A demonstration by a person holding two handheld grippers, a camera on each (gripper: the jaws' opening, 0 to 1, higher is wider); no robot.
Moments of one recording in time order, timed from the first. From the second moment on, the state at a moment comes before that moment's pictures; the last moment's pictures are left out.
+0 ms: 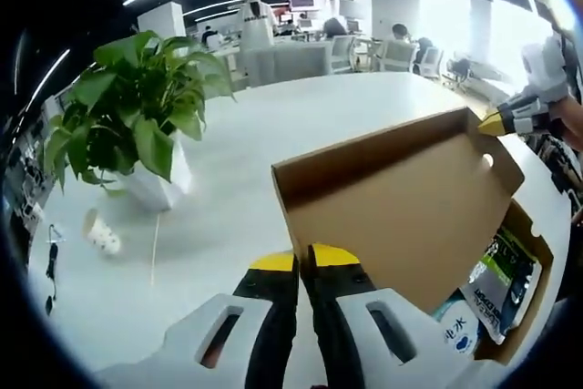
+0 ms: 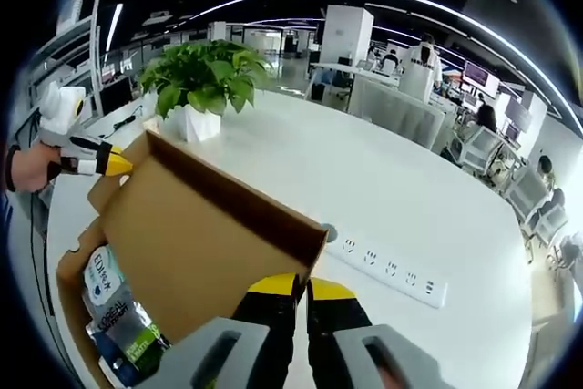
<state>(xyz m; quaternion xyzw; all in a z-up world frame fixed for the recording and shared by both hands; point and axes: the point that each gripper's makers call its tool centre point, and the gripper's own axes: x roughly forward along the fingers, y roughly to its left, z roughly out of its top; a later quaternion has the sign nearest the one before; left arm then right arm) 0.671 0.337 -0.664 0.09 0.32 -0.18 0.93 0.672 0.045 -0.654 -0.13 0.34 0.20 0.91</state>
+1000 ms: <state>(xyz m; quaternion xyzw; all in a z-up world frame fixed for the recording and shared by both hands) 0.680 0.335 -0.698 0.10 0.36 -0.18 0.91 0.679 0.045 -0.697 -0.13 0.39 0.19 0.89</state>
